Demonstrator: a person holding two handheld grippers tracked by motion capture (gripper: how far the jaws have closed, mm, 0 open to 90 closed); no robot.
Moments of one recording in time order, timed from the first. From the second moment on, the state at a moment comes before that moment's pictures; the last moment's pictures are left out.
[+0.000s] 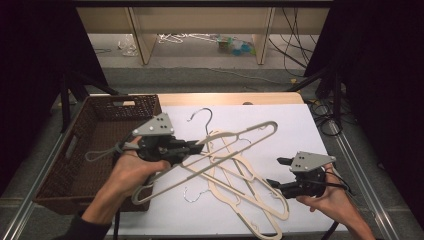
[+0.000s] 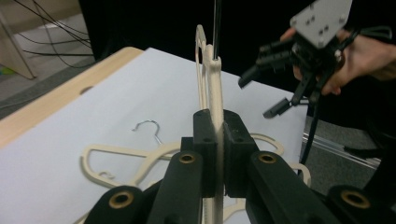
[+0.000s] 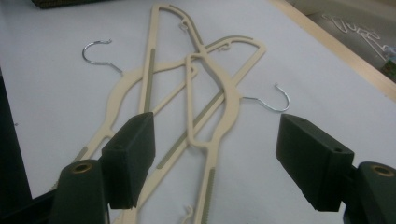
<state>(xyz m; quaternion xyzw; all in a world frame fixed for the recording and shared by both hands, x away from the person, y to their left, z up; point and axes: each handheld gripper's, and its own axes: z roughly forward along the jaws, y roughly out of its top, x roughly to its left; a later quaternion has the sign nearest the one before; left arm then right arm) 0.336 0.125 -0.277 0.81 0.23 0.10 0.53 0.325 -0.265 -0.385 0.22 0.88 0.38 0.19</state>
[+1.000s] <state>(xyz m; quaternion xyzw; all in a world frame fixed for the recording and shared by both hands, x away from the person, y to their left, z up) 0.368 0.319 -0.291 0.74 0.38 0.27 0.48 0.315 -0.270 -0.416 0.23 0.88 0.38 0.17</state>
